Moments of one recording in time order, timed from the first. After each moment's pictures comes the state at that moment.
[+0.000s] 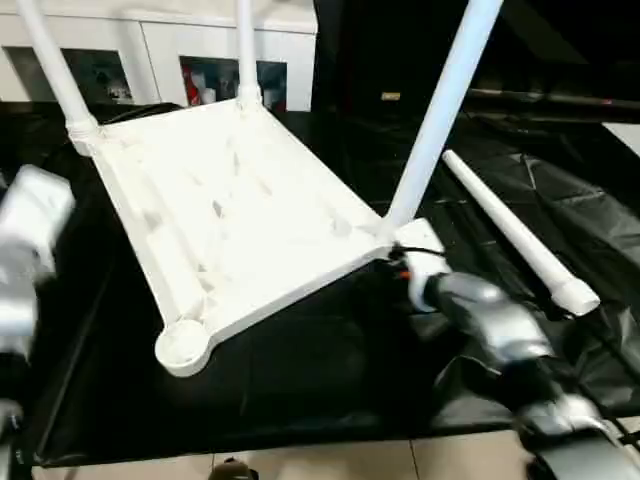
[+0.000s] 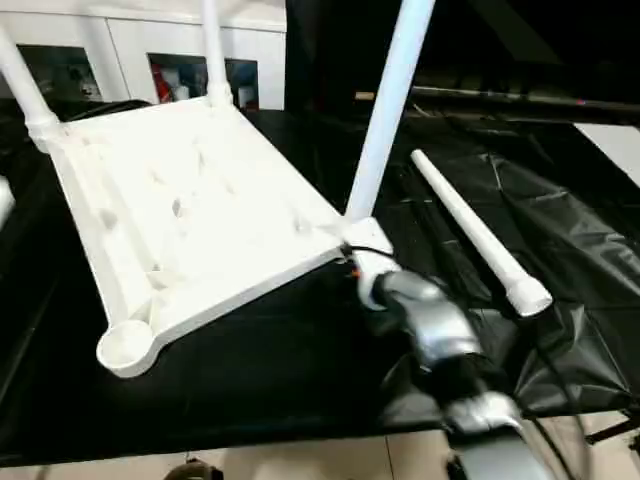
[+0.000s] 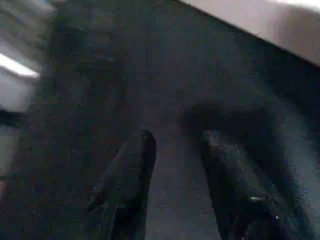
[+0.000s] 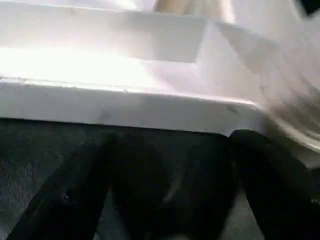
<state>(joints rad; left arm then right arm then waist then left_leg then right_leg) -0.40 0.64 0.10 0.43 0.25 0.55 -0.31 -0.58 -0.19 0.18 0.61 0.04 0.37 0.51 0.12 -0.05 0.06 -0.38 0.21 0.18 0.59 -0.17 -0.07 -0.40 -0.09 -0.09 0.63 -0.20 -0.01</state>
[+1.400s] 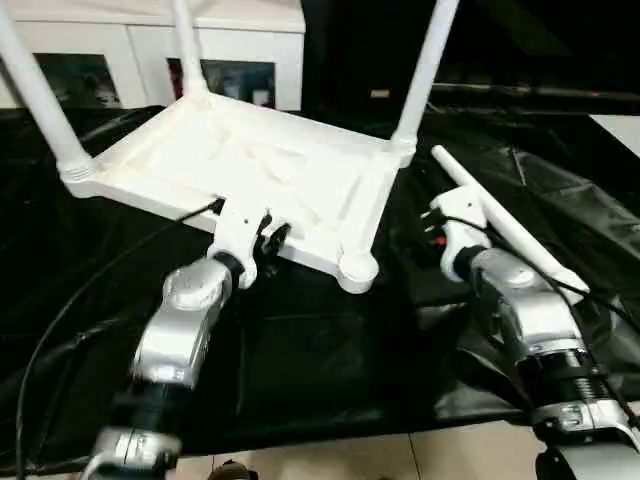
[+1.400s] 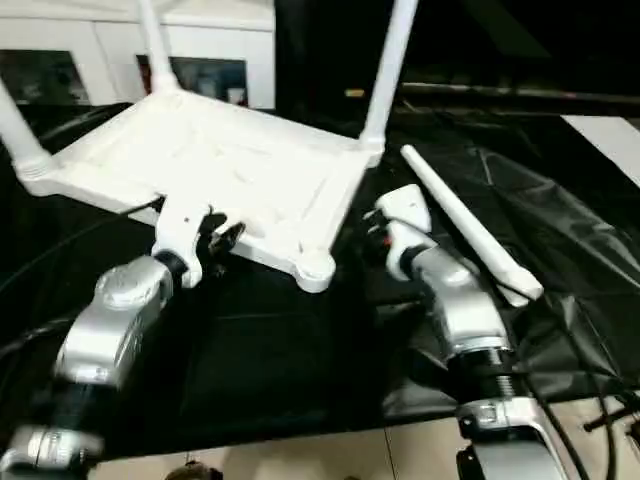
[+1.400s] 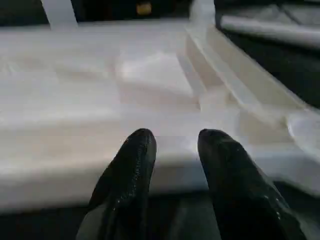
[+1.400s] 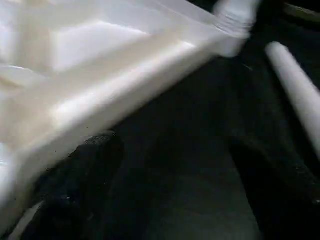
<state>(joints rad) -0.30 0.17 -0.04 0.14 -0.01 0.30 -0.40 -0.55 -0.30 -0.01 0.42 0.03 0.44 0.33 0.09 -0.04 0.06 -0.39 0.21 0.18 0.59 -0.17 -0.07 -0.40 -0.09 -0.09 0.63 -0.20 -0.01</state>
